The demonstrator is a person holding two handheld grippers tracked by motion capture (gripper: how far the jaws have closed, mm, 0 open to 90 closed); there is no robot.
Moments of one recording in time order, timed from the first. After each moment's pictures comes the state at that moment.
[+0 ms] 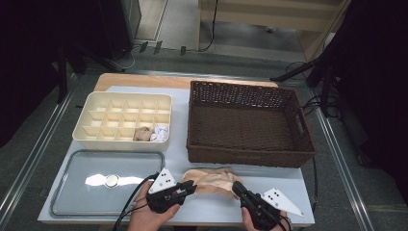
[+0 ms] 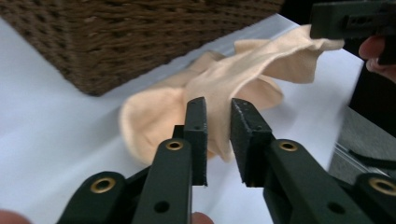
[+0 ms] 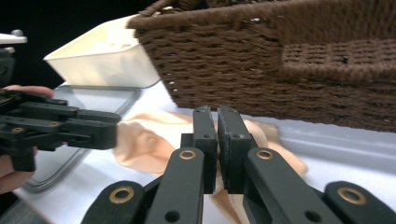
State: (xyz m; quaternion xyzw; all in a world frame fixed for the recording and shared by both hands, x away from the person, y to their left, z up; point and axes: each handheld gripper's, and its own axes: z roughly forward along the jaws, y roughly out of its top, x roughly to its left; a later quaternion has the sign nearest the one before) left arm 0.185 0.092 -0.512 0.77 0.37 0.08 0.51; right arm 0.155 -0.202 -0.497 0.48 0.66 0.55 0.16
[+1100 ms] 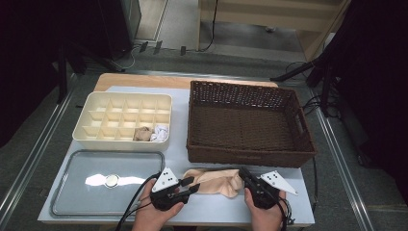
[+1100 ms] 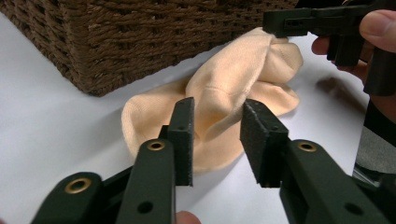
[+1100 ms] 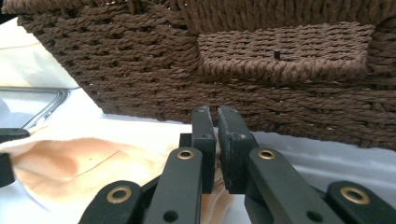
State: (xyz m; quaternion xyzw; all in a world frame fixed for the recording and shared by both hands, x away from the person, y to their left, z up) left arm 0.191 0.084 -0.527 0.76 0.38 0.08 0.52; right arm 0.205 -0.214 -0.522 0.51 0.66 0.51 0.20
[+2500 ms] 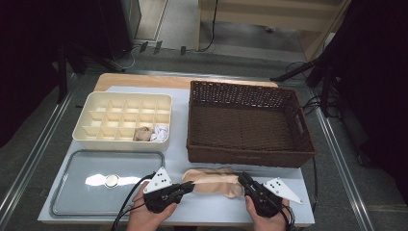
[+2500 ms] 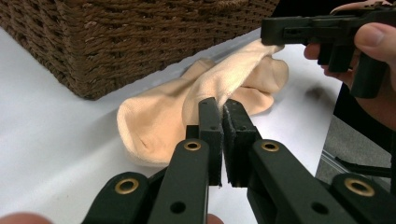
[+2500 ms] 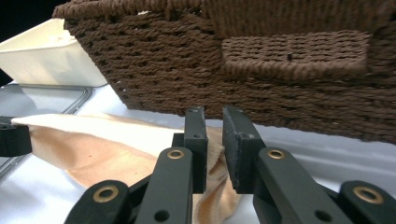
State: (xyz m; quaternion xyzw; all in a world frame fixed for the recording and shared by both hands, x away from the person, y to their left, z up) left arm 0.183 0.097 -0.514 0.77 0.36 0.06 0.53; right arm 0.184 -0.217 -0.515 0.50 0.66 0.53 0.20
